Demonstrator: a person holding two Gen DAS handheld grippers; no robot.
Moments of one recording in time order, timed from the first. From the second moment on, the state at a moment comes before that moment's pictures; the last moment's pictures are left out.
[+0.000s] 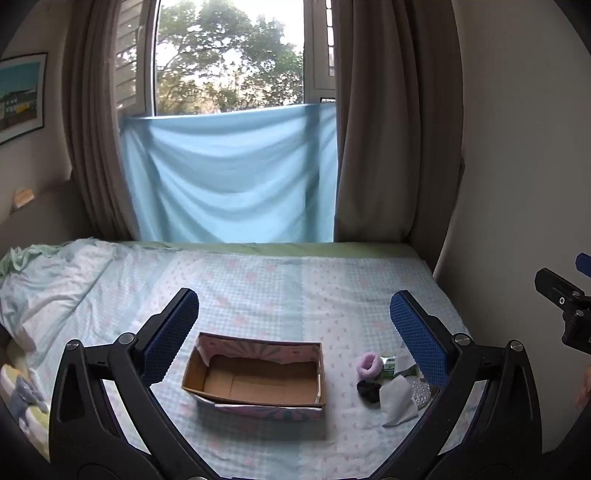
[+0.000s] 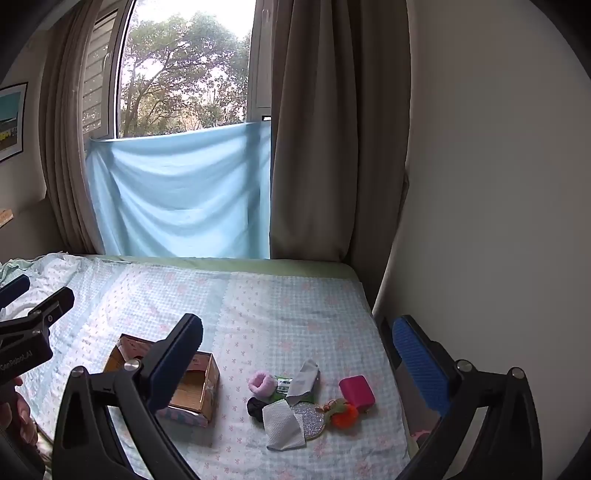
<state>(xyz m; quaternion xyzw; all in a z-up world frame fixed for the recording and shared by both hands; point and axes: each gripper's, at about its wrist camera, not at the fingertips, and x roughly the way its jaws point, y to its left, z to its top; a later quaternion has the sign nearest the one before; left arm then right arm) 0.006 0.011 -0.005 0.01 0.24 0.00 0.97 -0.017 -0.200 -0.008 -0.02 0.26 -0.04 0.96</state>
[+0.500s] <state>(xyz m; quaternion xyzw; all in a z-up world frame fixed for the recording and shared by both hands) 0.005 0.016 -0.003 0.01 0.23 -0.01 0.97 -0.015 -0.201 -0.009 -0.02 0.25 -0.03 0.97</state>
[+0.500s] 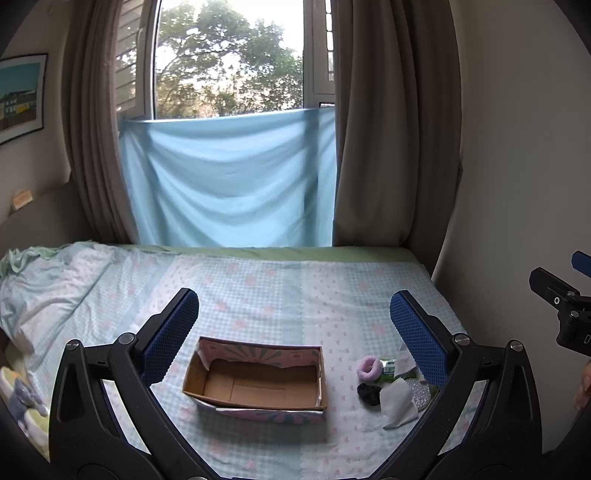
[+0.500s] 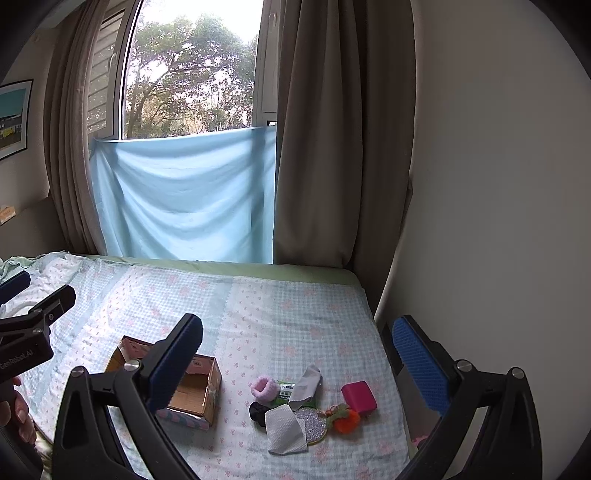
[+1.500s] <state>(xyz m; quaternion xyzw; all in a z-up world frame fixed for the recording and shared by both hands) 0.008 0.015 -0.005 0.00 0.24 -0.02 0.97 -0.016 -0.197 -0.008 -0.01 0.25 -0.04 0.97</state>
